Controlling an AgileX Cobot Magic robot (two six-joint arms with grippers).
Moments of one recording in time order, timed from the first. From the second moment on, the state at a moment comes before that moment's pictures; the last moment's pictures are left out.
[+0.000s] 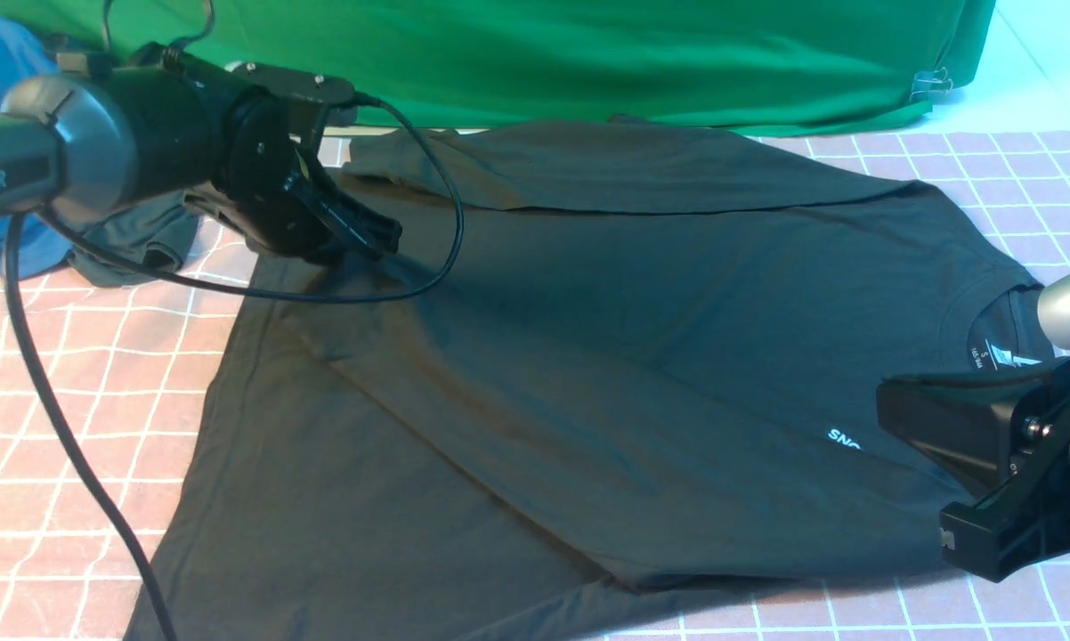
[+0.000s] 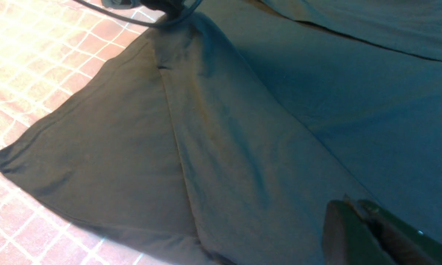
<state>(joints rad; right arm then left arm) 0.71 0.82 -0.61 -0.23 0.37 0.43 -0.20 1.91 -1.39 0.30 0.54 -0.20</state>
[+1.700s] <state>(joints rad) 0.71 0.82 -0.61 -0.23 0.39 0.44 -0.04 2.48 -2.21 -0.14 0.64 -0.49</state>
